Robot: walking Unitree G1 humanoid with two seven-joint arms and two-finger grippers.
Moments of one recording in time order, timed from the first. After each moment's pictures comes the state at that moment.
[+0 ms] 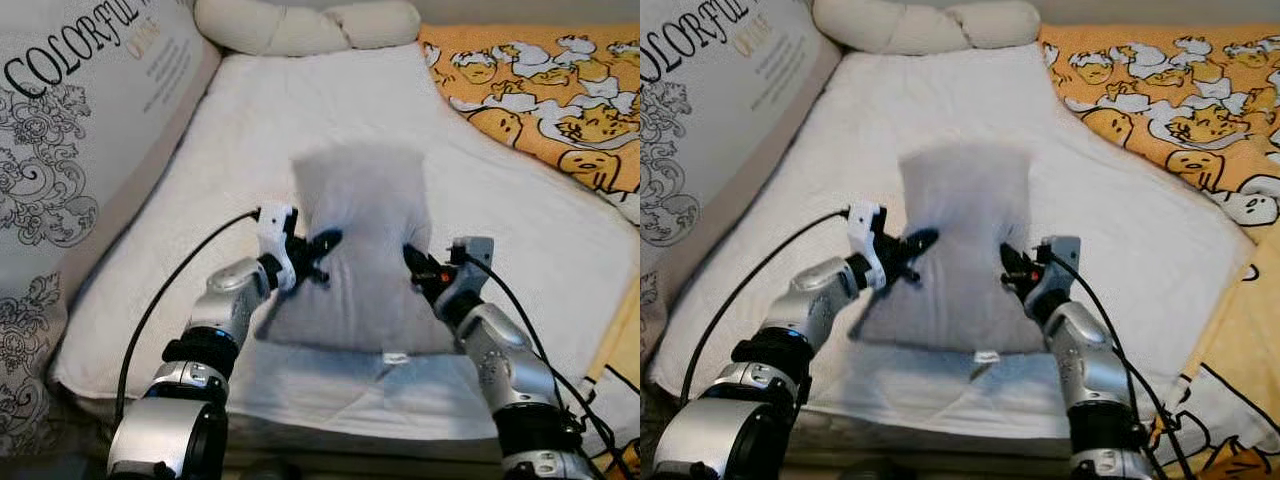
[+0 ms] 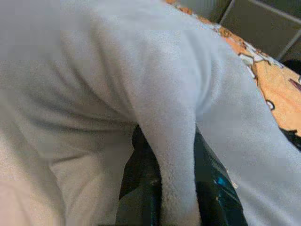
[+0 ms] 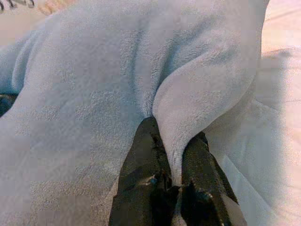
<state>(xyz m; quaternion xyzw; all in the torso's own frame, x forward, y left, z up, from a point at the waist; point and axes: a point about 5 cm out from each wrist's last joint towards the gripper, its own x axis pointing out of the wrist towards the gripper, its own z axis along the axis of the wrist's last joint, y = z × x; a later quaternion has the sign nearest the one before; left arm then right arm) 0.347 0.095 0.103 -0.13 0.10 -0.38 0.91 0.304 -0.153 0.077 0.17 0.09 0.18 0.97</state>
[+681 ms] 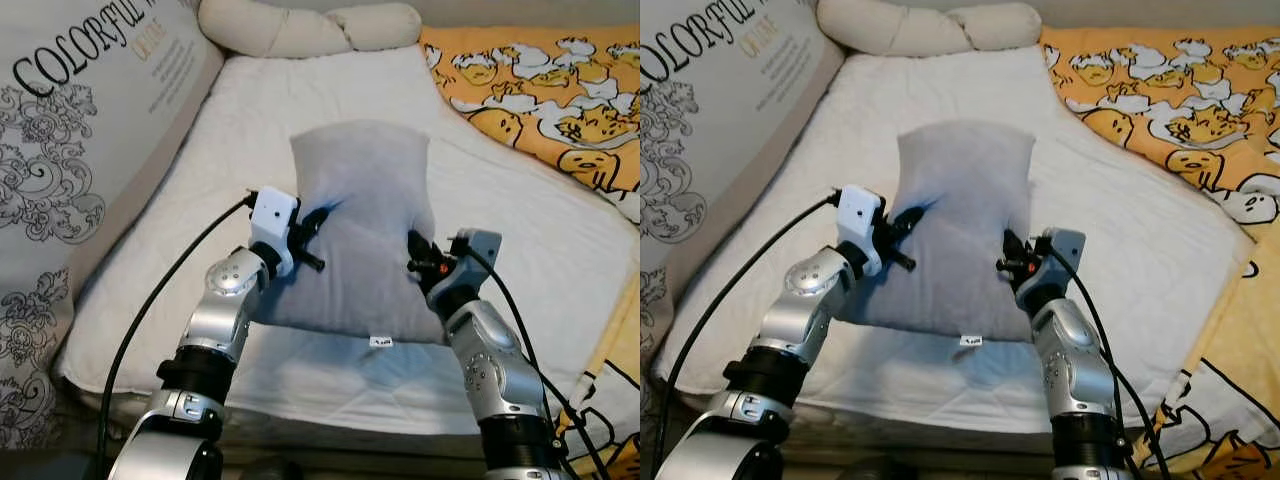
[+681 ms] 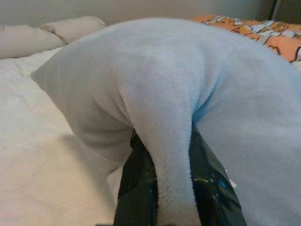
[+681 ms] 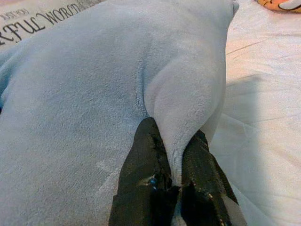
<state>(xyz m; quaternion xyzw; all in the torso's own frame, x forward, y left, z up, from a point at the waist) 0.341 0.100 0.127 0.02 0.01 -0.28 0.96 0.301 -0.145 0.095 0.18 0.05 0.11 0.98</state>
